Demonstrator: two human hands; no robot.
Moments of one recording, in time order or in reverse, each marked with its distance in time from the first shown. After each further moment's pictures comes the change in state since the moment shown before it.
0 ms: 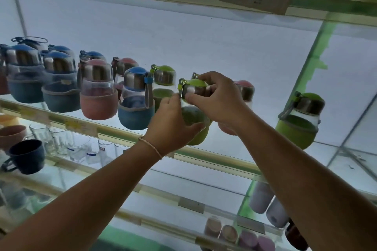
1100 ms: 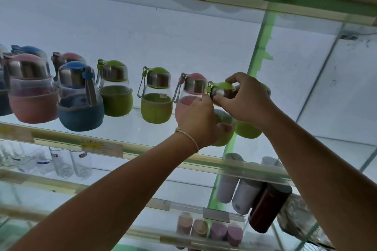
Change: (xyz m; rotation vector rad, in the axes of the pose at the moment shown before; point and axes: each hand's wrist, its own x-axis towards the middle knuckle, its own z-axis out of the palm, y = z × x) left_hand 0.020 0.117 0.113 0.139 -0.099 0.144; right_hand -0.029 0.077 -0.127 -0.357 0.128 0.168
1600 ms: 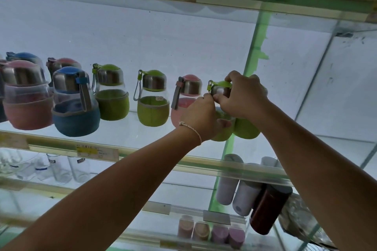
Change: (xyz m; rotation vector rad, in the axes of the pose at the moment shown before) left_hand 0.024 0.005 0.009 0.004 -0.081 0.025; right_hand 0.015 0.001 0.001 -0.325 -0.005 -0.005
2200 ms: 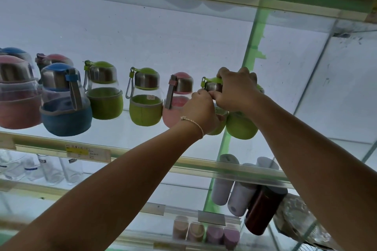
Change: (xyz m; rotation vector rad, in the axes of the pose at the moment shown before) left_hand 0.016 0.006 0.008 -0.040 -0.001 -0.053; right_hand 0.026 0.002 0.004 -0.187 -0.046 -0.101
